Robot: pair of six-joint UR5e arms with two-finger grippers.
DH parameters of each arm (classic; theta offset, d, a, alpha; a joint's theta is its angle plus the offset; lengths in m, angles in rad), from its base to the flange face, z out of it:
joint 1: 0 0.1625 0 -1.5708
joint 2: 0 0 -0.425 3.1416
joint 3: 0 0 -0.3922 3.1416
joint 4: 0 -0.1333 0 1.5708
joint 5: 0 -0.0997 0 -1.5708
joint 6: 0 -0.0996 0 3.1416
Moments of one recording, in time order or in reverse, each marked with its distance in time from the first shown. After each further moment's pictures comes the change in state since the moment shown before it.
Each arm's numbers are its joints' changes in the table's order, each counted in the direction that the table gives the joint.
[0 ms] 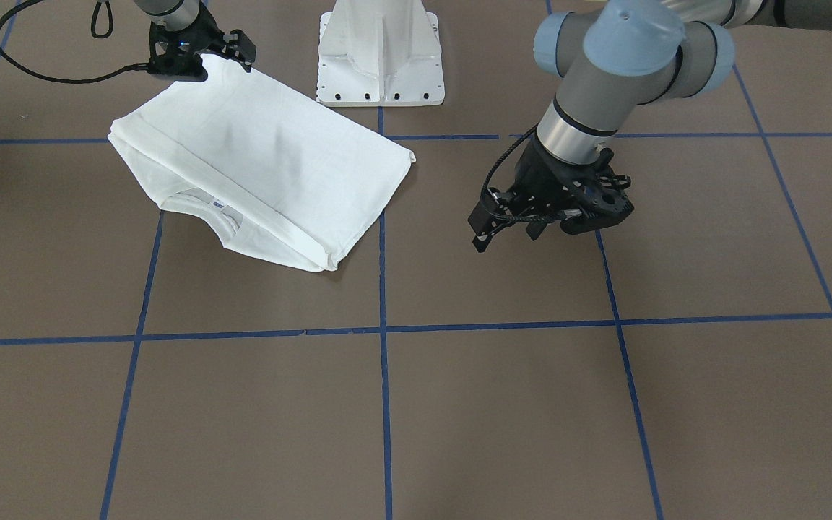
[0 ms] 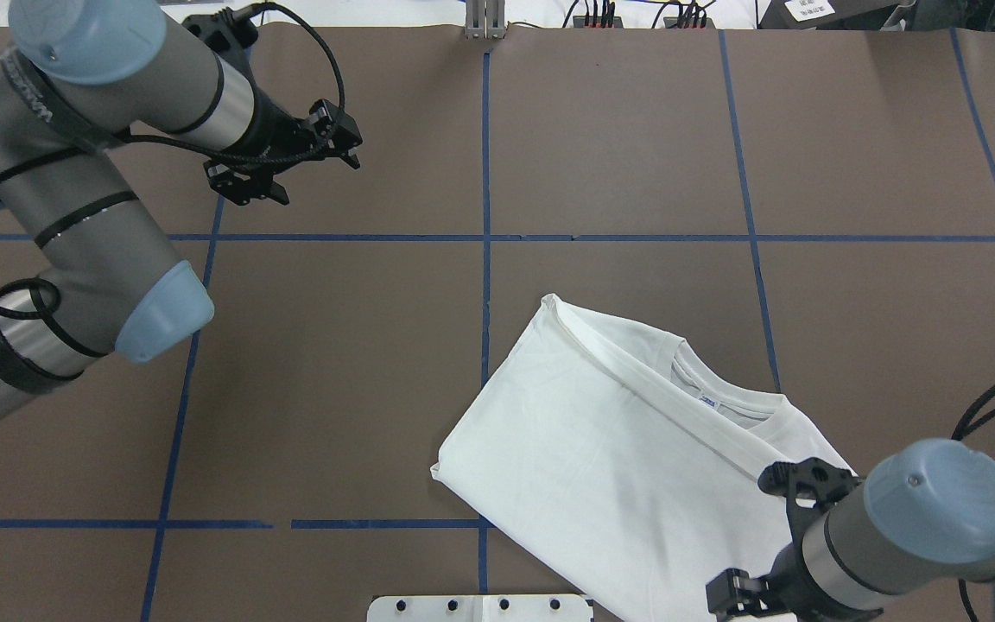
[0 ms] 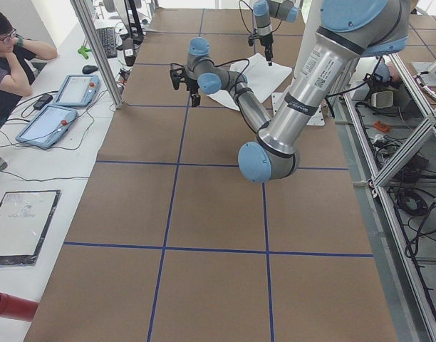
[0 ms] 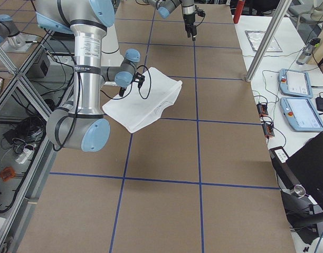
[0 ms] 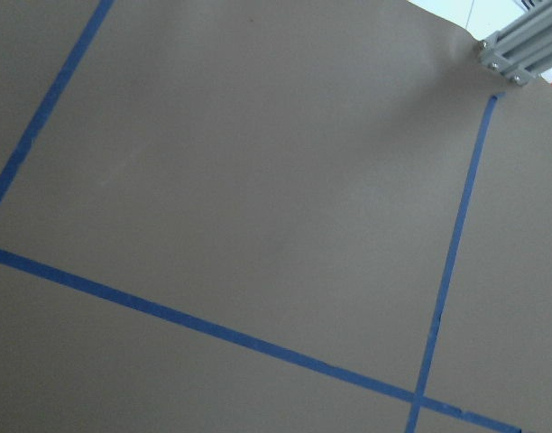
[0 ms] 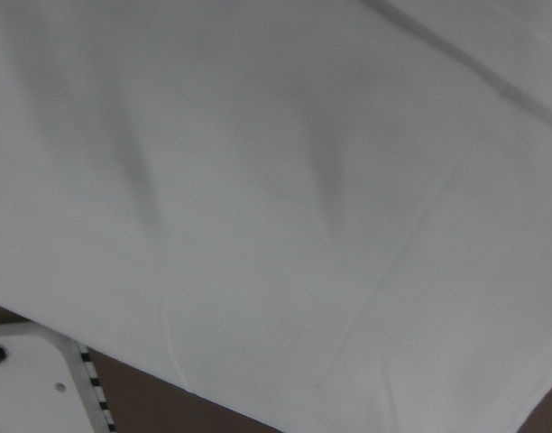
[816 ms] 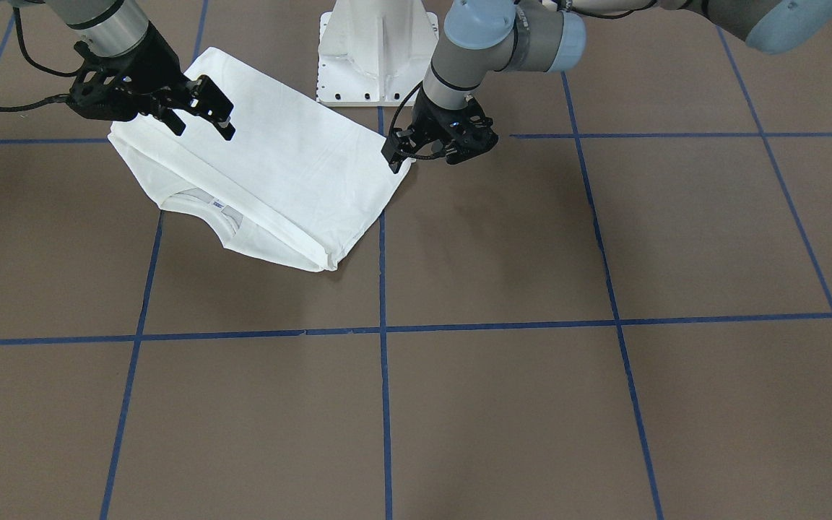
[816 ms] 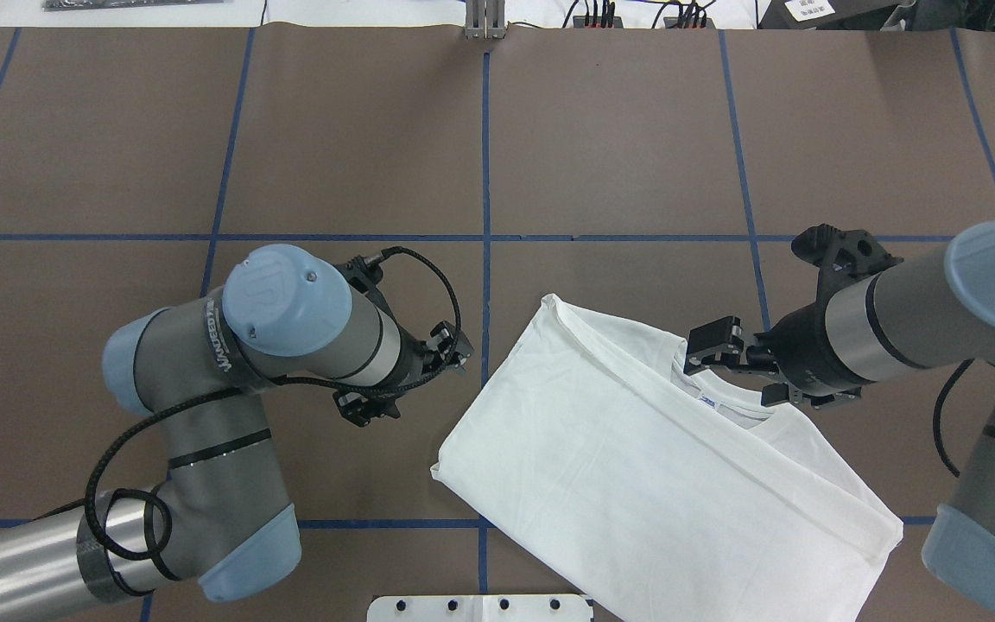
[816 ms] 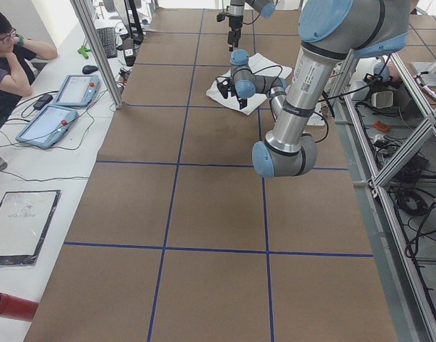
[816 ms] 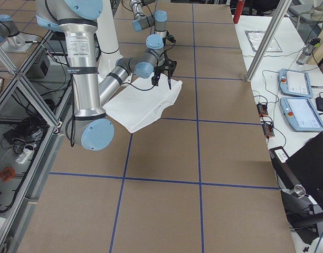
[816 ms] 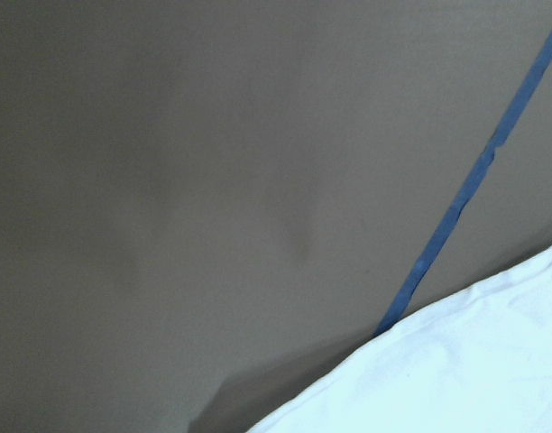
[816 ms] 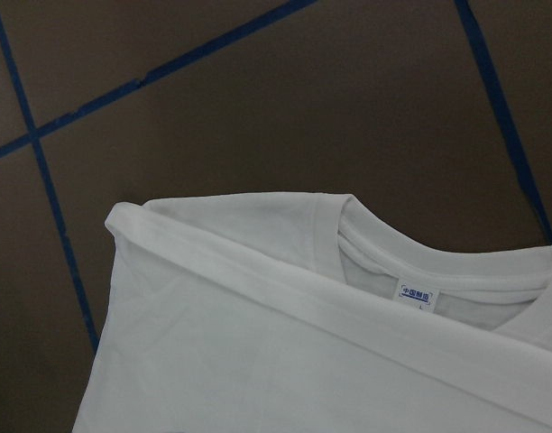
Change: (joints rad) left arm 0.377 -0.014 -0.027 -0.002 -0.121 0.358; right arm 0.356 -0.167 -0.057 0.000 0.013 0.010
